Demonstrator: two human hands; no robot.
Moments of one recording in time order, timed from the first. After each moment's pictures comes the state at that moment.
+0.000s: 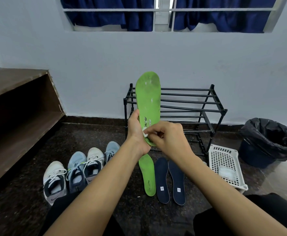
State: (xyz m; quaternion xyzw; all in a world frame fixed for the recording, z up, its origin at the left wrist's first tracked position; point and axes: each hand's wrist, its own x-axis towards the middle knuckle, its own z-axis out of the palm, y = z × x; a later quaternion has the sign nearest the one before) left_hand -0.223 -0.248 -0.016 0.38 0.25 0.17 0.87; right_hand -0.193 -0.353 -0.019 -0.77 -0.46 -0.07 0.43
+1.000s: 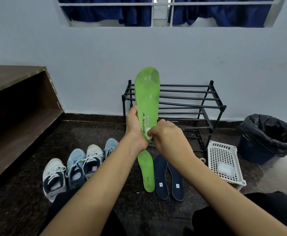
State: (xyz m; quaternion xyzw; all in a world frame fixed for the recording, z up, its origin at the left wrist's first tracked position) left_hand -0.218 -0.251 -0.018 0.37 0.24 0.18 0.88; right_hand -0.195 -0.363 -0.029 -0.82 -0.49 -0.13 0.25
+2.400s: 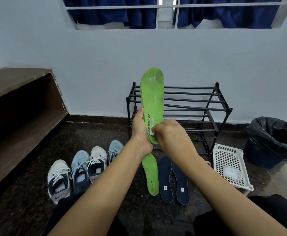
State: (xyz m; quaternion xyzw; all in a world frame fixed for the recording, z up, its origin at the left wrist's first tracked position) left_hand -0.219 -0.249 -0.017 0.38 0.24 0.17 0.88; right_hand -0.187 -0.344 -0.028 -0.83 -0.47 -0.13 0.27
